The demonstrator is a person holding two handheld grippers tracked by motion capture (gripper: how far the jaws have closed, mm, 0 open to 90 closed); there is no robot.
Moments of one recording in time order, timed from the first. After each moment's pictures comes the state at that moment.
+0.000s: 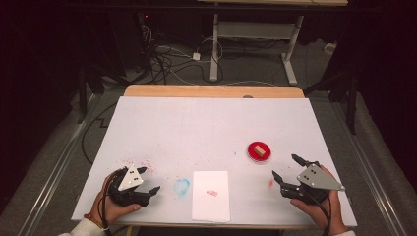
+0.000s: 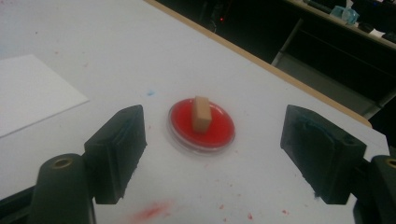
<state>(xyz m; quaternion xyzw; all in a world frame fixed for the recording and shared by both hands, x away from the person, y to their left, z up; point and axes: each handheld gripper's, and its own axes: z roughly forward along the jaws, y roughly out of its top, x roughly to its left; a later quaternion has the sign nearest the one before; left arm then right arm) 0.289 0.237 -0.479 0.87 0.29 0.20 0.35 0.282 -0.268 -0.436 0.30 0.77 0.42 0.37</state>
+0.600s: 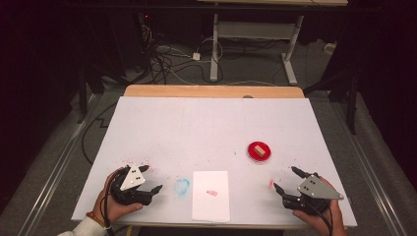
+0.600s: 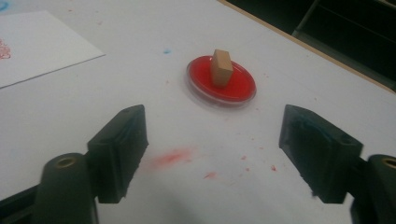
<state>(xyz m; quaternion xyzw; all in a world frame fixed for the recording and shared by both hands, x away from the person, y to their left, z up) 0.290 0.231 -0.474 0.87 0.28 0.21 0.35 0.269 -0.277 -0.462 0.30 0.79 0.40 0.34</state>
